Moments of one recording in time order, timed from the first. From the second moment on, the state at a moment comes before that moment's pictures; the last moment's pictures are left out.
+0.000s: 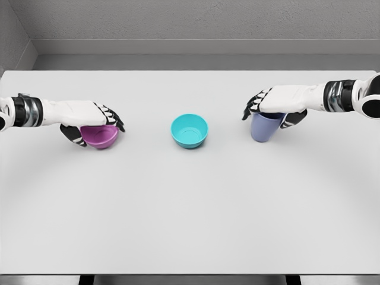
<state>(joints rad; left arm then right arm) -1.11 0.84 -1.38 -1.15 -0.24 -0.61 -0.34 -0.96 -0.73 0.95 -1.23 0.38 -0.61 0.61</state>
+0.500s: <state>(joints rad) -1.12 0.84 -1.37 -1.17 -0.24 -0.61 -0.34 -0.96 -0.72 0.94 -1.22 0.39 -0.61 0.61</state>
